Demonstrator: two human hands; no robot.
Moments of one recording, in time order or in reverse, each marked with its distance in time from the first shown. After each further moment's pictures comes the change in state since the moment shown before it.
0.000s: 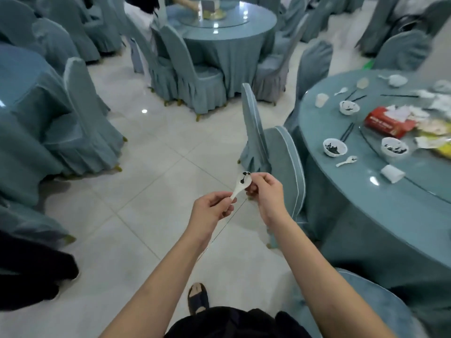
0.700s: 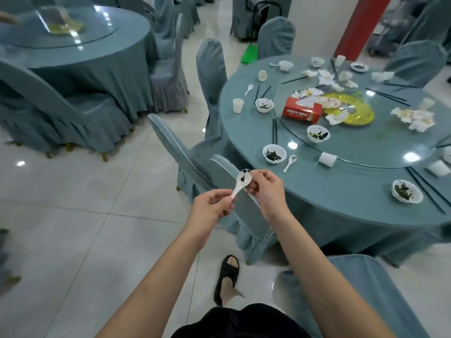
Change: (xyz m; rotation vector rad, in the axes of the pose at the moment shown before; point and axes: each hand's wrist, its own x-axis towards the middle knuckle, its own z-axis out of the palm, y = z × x) left_hand 0.272 0.073 0.102 0.223 -0.546 -0.074; right_hand 0.197 -0.077 -0.040 0.149 0.480 -0.162
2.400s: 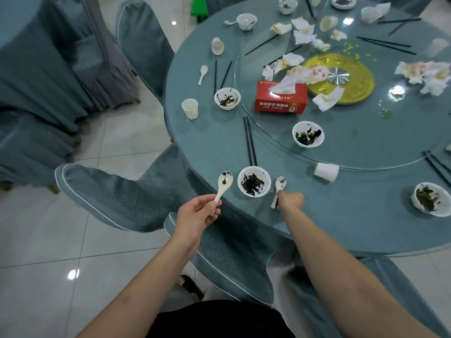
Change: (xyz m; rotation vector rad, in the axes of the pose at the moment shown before) left_hand 0.335 0.021 0.089 0.008 -0.014 -0.300; right_hand 0.389 0.091 -0.182 -0.448 0.761 0.574
